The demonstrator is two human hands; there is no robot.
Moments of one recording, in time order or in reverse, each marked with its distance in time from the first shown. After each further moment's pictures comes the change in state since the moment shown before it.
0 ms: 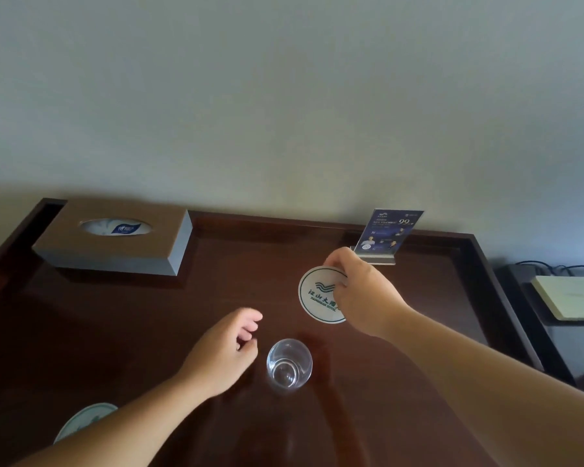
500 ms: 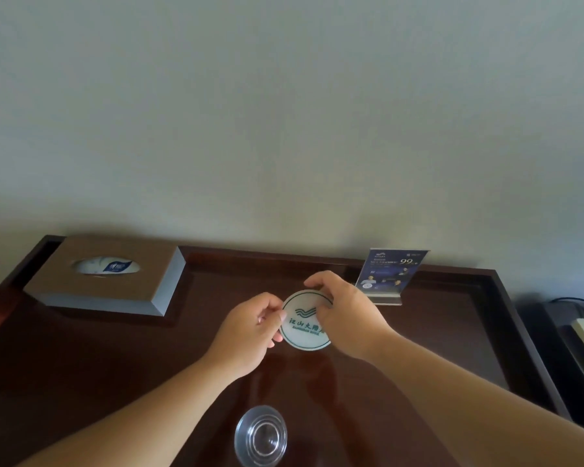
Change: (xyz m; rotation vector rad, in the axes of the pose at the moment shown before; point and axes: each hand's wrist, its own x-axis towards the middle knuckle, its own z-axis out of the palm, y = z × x) left_hand 0.086 0.095 -0.002 -0.237 0.089 -0.057; right_hand 0.065 0.030 -0.010 0.163 -0.067 -0.069
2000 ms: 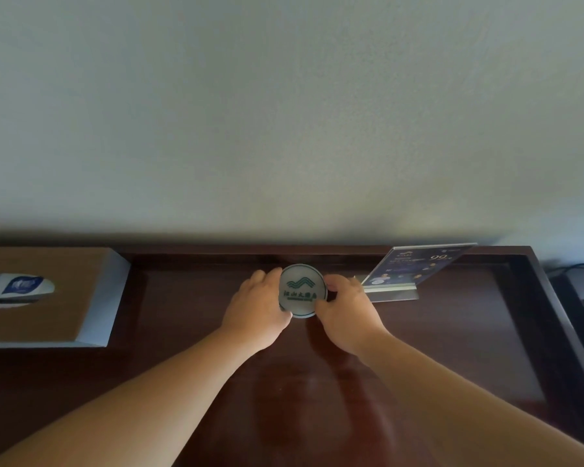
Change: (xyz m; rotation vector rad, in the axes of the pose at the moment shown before) left_hand 0.136 -0.058 0.047 0.600 -0.166 -0.045; right_hand 0.092 0.068 0.043 0.065 0.033 0.383
